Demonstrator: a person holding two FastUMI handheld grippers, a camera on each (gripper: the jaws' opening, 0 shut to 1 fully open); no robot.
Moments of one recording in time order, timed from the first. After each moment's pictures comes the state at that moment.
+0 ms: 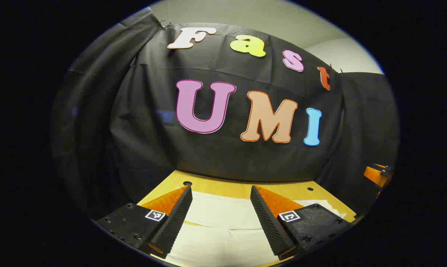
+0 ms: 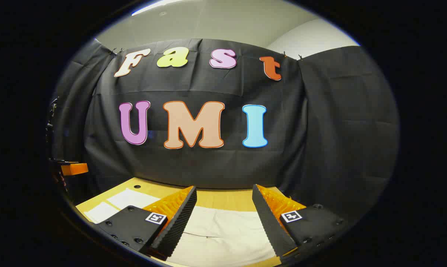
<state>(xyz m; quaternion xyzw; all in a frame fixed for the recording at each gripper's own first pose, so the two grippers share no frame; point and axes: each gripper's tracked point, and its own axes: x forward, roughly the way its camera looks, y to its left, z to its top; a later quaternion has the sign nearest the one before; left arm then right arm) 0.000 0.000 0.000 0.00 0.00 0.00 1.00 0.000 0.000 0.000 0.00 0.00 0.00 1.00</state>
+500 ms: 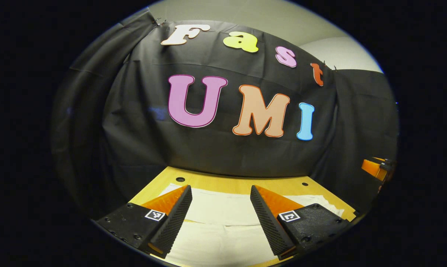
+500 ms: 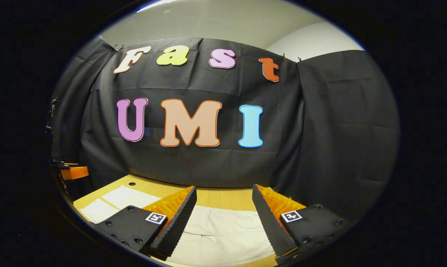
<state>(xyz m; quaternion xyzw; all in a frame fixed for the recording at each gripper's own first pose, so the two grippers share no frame) -0.002 -0.008 -0.022 0.01 0.01 -0.02 1.00 -0.006 0.004 -0.001 -0.01 0.00 -0.01 1.00</state>
